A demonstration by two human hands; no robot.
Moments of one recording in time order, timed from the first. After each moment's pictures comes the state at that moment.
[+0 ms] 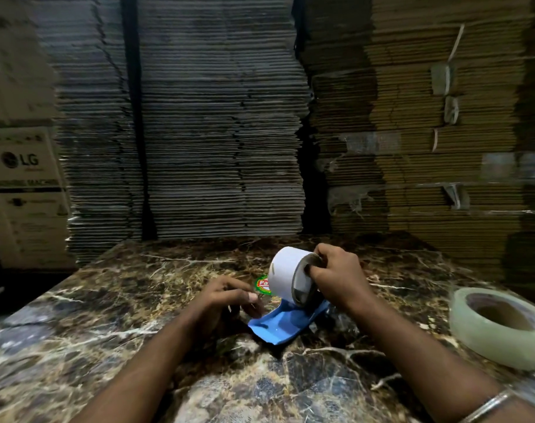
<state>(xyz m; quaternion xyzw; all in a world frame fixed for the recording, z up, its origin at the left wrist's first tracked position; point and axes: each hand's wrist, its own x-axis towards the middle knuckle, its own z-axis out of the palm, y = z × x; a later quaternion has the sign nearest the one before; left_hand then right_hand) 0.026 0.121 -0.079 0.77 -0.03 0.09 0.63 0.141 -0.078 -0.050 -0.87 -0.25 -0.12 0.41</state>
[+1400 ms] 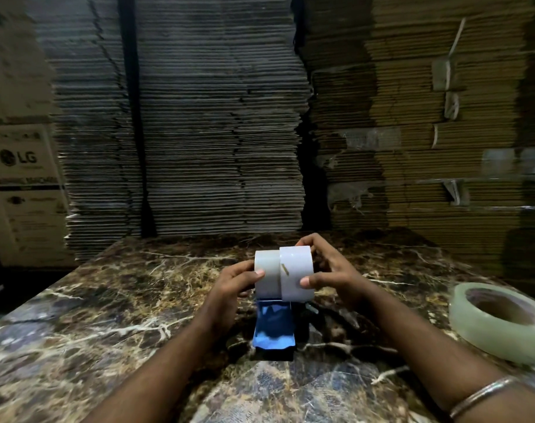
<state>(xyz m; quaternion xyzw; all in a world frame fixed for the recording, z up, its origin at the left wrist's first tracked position) 0.026 0.086 -0.072 0.73 -0.01 0.23 0.64 0.160 -0.087 -0.062 -0.66 -0.47 0.11 0.58</state>
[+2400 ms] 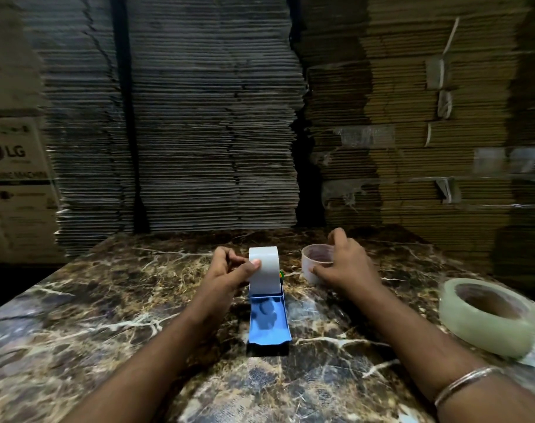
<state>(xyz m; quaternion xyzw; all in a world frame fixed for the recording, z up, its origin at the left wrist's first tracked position) 0.034 0.095 -0.078 0.70 0.02 0.25 0.67 0.188 -0.094 -0.076 -0.91 -0.22 -0.20 0.28</state>
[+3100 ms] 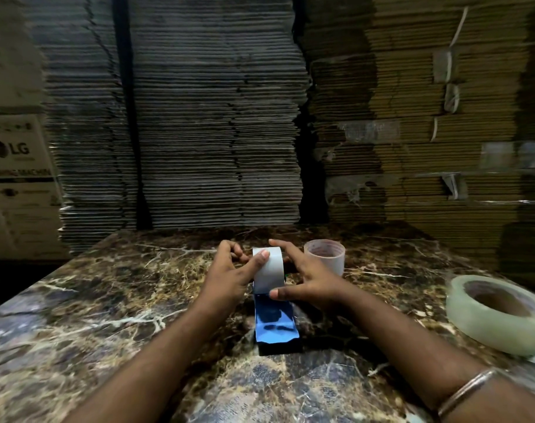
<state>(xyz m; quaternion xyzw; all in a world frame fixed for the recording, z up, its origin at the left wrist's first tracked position) 0.041 0.086 -0.073 0.73 0.07 0.31 0.61 0.145 -0.066 -0.075 -0.75 -0.49 0.11 0.44</state>
